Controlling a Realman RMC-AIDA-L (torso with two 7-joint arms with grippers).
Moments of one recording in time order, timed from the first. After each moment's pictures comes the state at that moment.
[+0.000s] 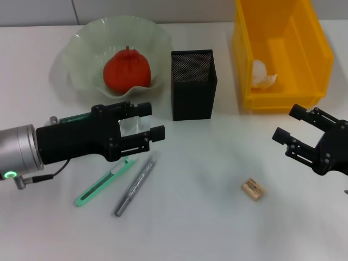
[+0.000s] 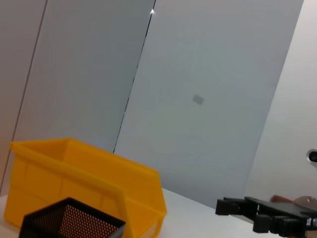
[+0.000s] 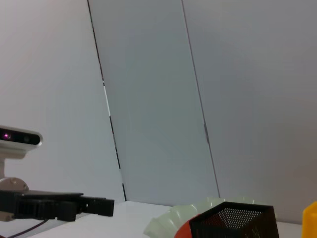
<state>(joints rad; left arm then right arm) -0.41 -2.07 0.99 0.57 1.61 1.60 -1.27 0.24 2.08 -0.74 -0.40 -1.55 -1.64 0.89</state>
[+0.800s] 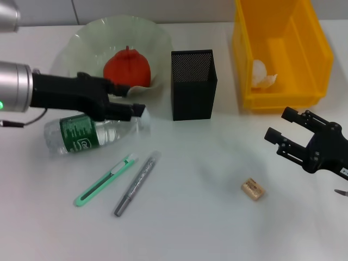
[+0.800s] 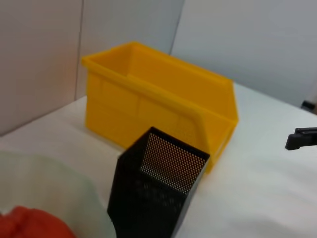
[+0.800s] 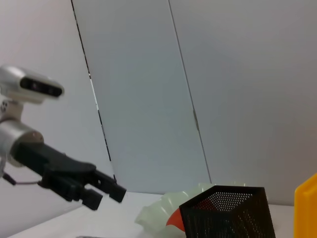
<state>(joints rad) -0.50 -2.07 0.99 1.11 2.08 1.53 -1.89 0.26 2.08 -0.74 -0.34 -1.55 -1.58 0.89</state>
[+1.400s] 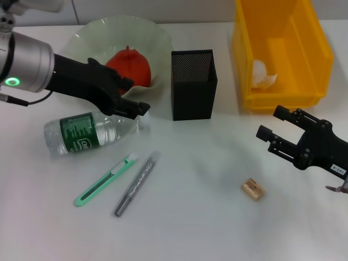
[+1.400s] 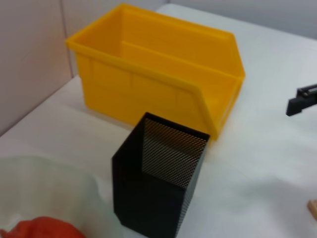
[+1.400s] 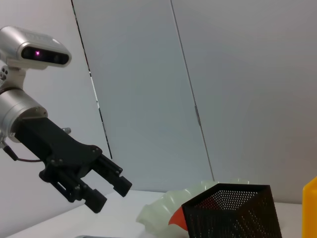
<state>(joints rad) -0.54 -2.07 1.18 1.37 2.26 1.54 -2.11 0.30 2.08 -0.74 -0.31 -1.55 -1.55 0.88</state>
